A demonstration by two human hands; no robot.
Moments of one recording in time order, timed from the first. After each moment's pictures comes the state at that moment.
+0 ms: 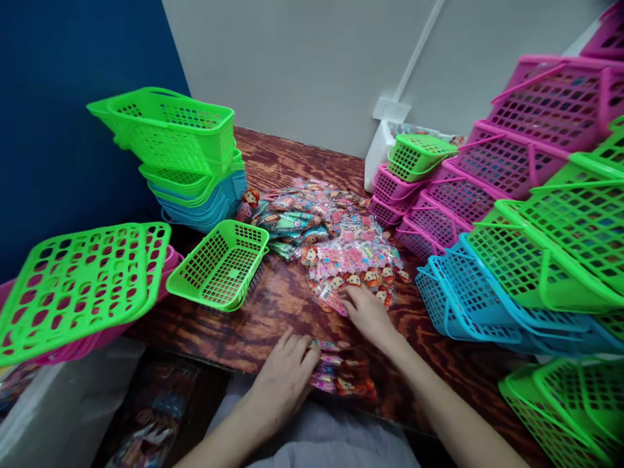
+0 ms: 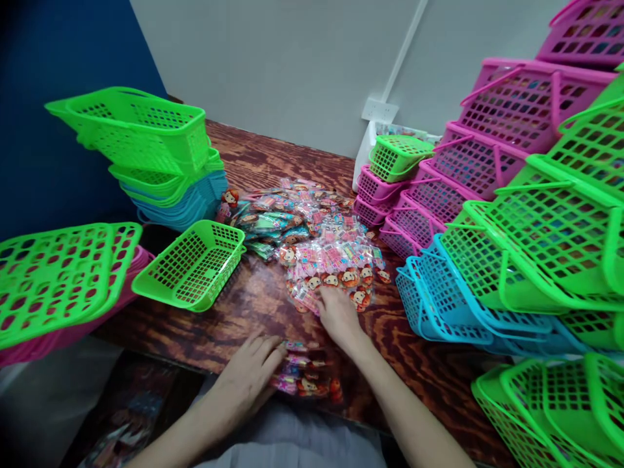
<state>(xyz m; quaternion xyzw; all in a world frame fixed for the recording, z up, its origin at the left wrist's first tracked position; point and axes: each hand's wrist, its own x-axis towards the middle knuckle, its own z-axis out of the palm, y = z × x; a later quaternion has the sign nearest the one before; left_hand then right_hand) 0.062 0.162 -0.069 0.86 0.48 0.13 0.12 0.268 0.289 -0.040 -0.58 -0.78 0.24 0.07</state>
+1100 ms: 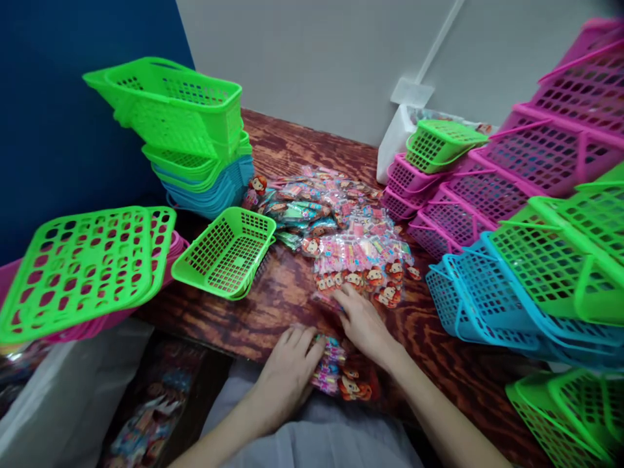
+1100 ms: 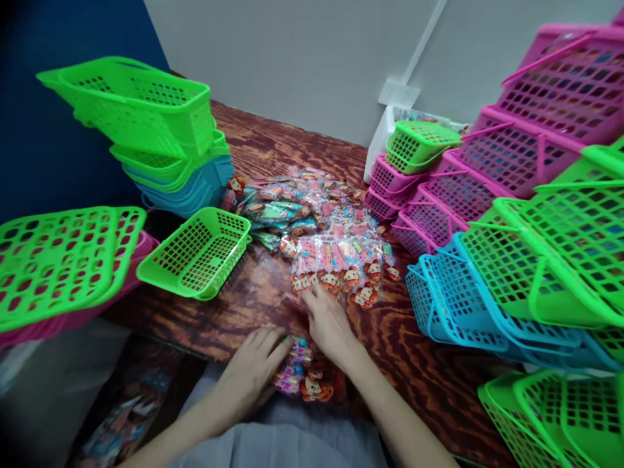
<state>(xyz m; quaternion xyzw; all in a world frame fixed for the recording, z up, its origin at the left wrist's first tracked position) 0.067 0.161 -0.070 0.84 0.50 0.11 0.17 0.249 0.272 -0.032 -0.48 -0.84 0.24 0.09</state>
